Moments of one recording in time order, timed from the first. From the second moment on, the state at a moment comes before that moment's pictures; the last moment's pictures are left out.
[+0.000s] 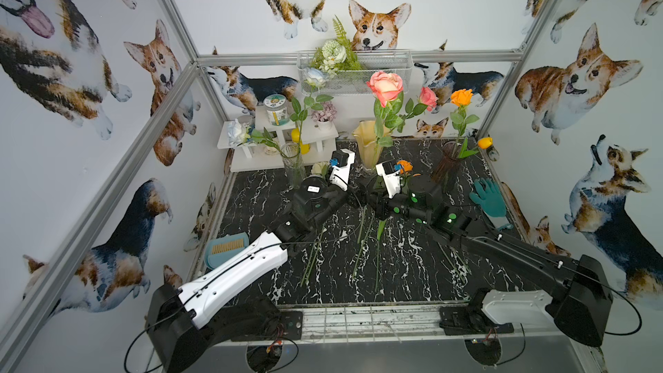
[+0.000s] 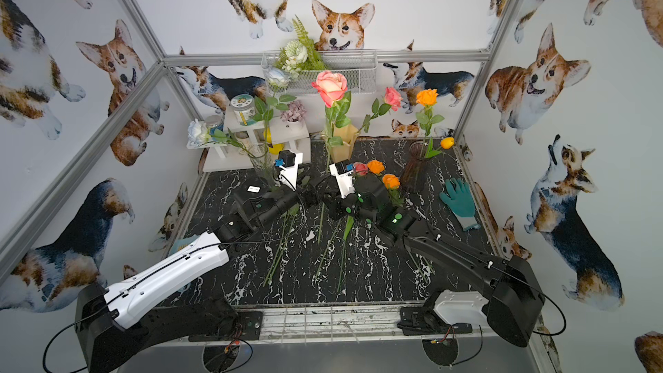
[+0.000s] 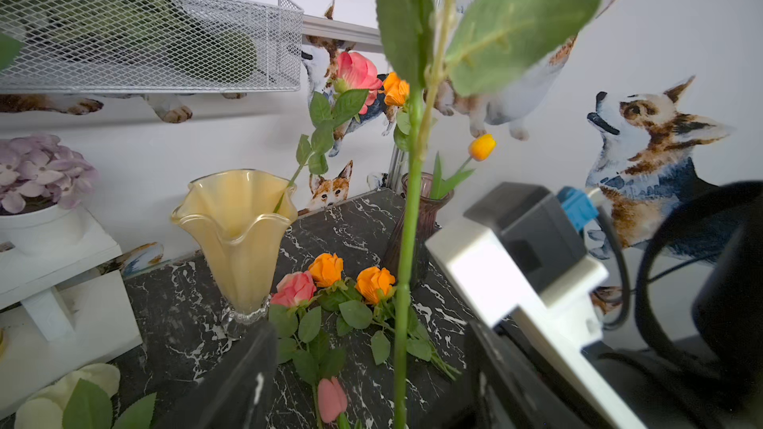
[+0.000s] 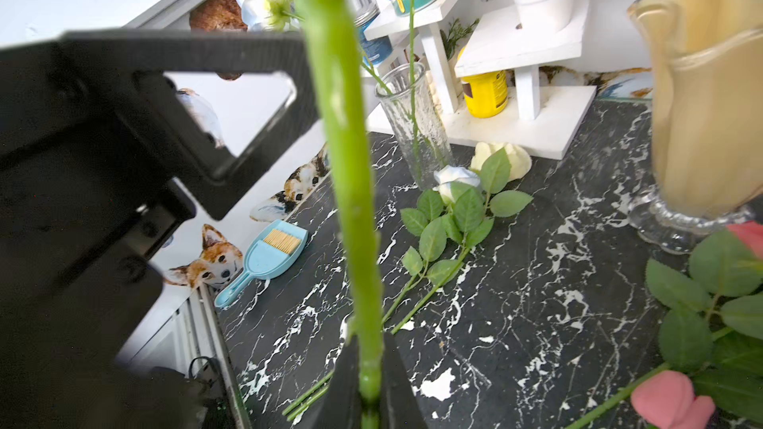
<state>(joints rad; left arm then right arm) -0.75 1.14 0.94 0.16 -0.02 -0.18 0.75 1.25 0.96 0.00 -0.16 0.40</state>
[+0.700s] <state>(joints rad) -0.50 1.01 0.74 -0.09 -0.03 -0.24 0.43 1.60 1.56 -0.14 -0.07 0.12</state>
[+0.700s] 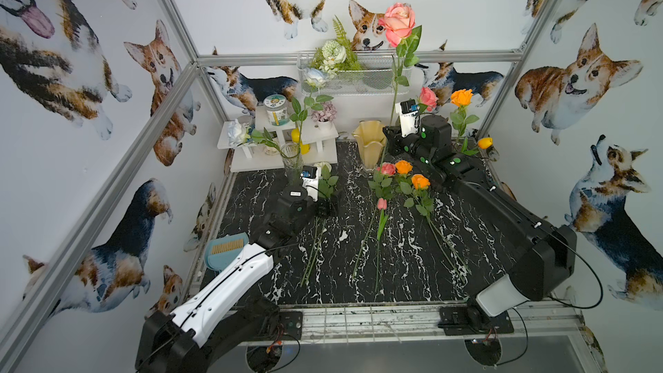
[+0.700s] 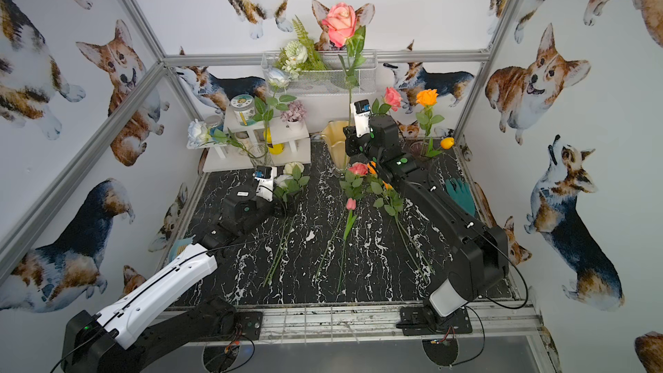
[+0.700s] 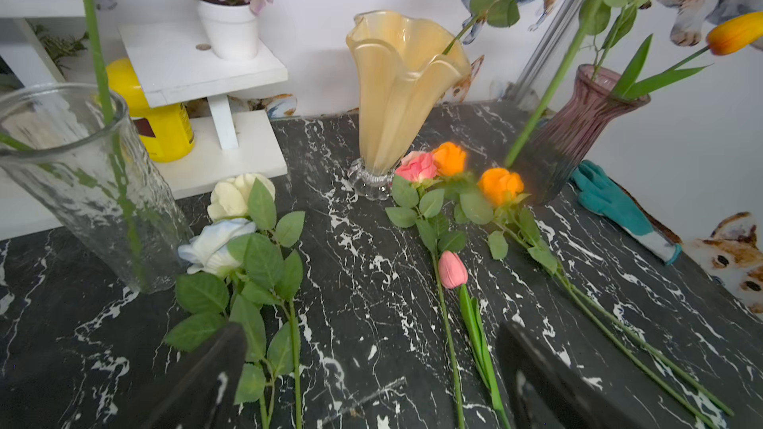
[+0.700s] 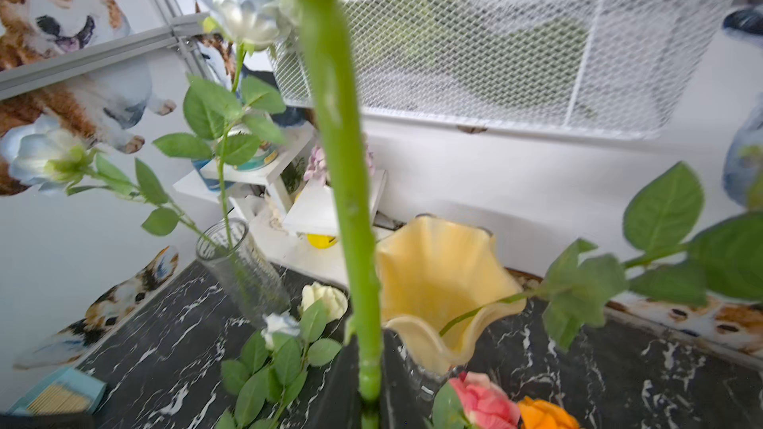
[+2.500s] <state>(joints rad) -0.45 1.04 0.65 -0.11 -0.01 -0.25 0.41 1.77 1.64 -0.13 -0.05 0.11</state>
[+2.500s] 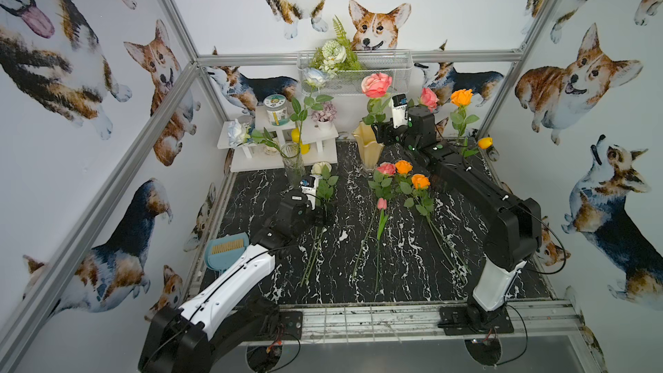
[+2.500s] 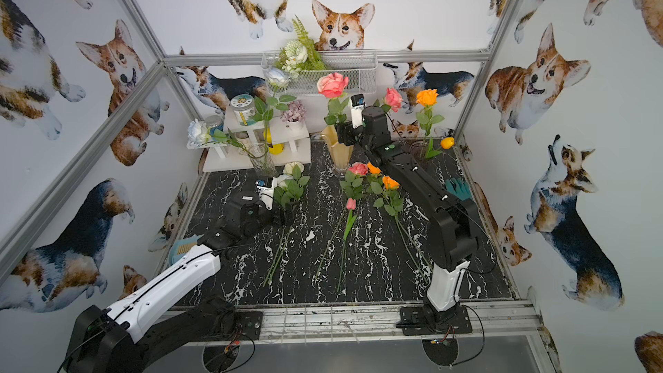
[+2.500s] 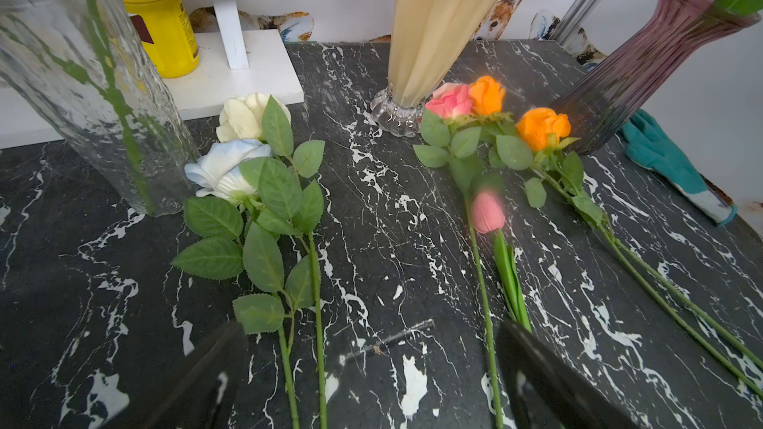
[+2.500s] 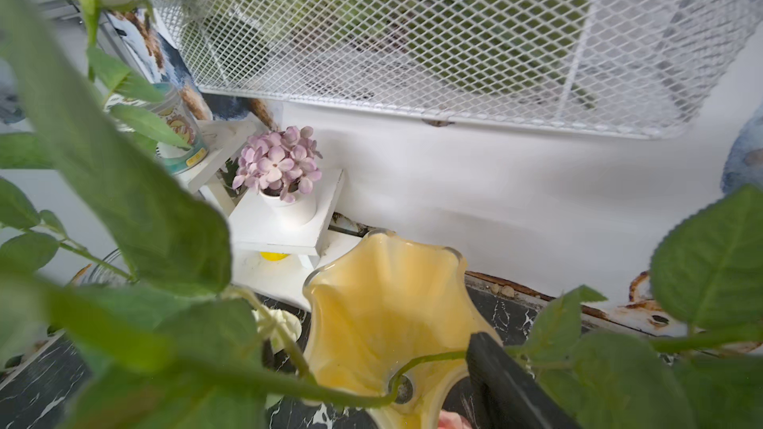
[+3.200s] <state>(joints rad) -0.43 1.14 0.67 -0.17 -0.07 -0.25 0.46 1.41 1.15 -0.07 -0.06 0.20</state>
